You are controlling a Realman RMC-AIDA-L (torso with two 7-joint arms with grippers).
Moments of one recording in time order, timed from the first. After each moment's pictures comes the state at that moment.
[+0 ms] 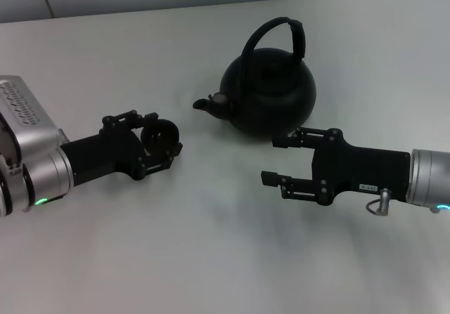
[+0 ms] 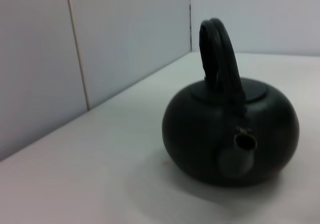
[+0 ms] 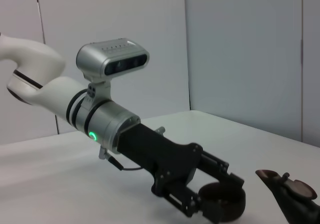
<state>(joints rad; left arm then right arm) -0.55 -2.08 1.19 0.36 1.48 1.06 -0.87 0.46 2.08 -0.60 -0.36 -1.96 -1.55 0.84</state>
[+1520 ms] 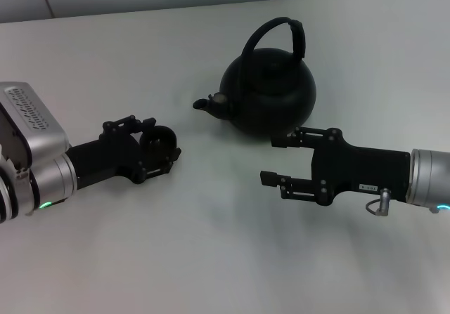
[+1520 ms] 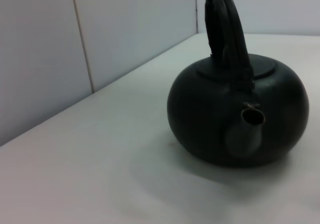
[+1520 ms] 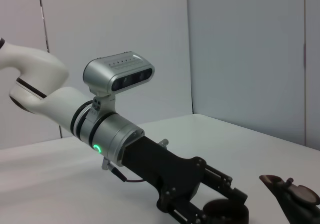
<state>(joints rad) -0.56 -2.08 1.26 0.33 1.41 0.99 -0.84 0.46 2.08 -0.61 -0.36 -1.95 -1.56 0.84</state>
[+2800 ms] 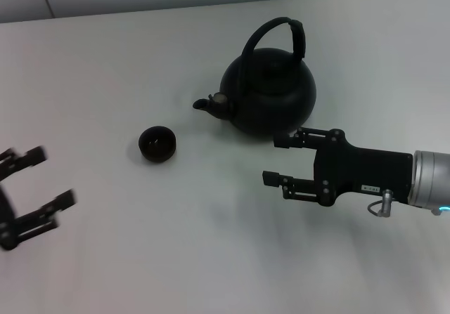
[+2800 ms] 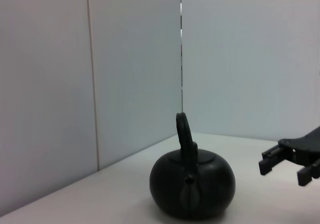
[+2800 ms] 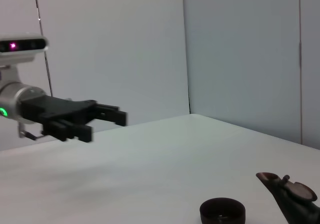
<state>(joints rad) -0.17 -1.91 1.15 0.53 1.32 1.58 -0.85 0.45 2.08 -0.60 -0.36 -1.95 -1.56 0.84</state>
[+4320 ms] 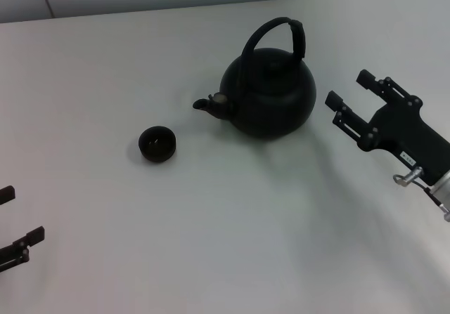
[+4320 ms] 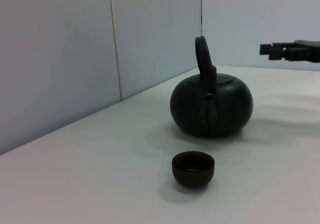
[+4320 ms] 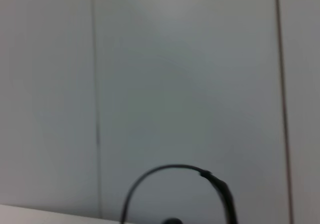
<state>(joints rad) -0.13 -1.91 0.93 0.55 1.61 1.55 -0.82 0.34 2.09 -0.60 -0.03 -1.31 -1.46 0.41</state>
